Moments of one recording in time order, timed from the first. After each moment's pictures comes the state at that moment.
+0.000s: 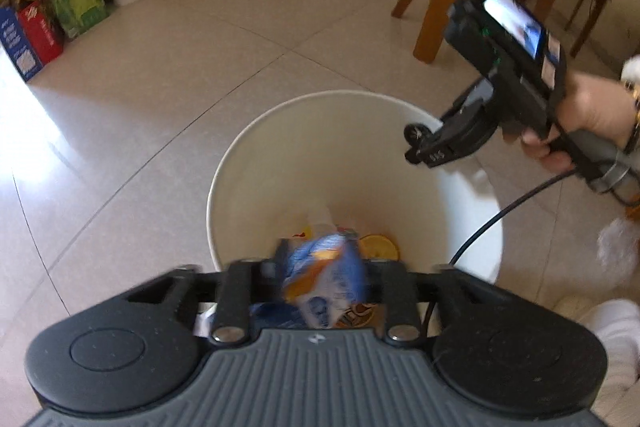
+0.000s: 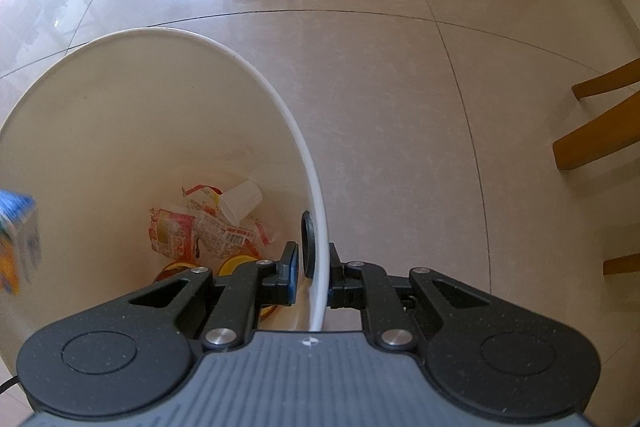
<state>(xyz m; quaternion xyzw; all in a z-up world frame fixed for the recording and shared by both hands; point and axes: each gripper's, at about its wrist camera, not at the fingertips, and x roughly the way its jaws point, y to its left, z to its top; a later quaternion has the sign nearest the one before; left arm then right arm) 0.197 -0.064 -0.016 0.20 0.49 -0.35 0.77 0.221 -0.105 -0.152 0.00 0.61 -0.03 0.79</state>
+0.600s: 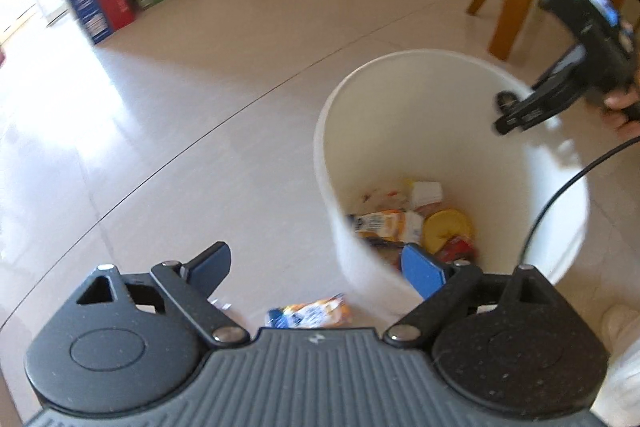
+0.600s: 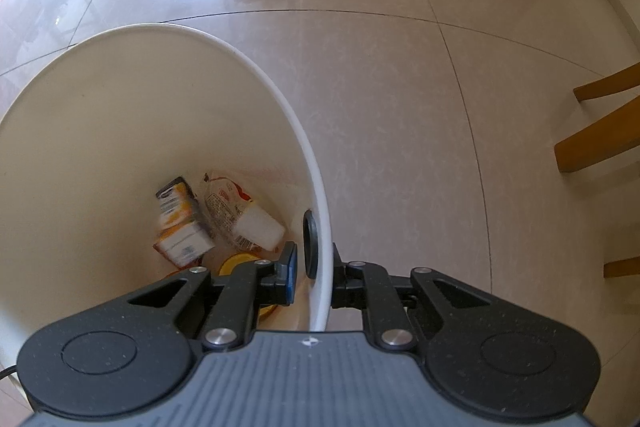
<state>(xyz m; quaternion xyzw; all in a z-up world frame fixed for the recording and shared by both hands) 0.189 0.006 -0.043 0.19 0.50 -0.24 0.81 0.220 -0.104 -0.153 -0.01 0.61 -0.02 0.79</state>
